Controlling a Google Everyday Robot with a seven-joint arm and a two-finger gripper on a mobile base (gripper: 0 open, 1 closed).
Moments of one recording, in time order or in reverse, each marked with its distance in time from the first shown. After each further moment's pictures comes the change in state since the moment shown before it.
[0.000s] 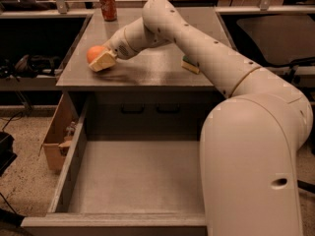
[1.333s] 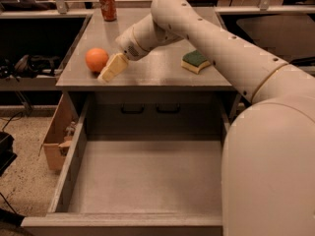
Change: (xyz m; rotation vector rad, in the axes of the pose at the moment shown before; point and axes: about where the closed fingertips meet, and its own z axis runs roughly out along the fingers) arm 0.014 0.026 -0.042 -0.008 0.082 -0.045
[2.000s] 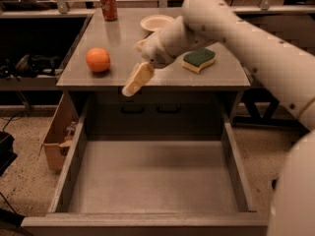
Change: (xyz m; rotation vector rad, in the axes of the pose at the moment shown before) arm 0.042 0.042 -0.075 -0.042 0.039 -0.060
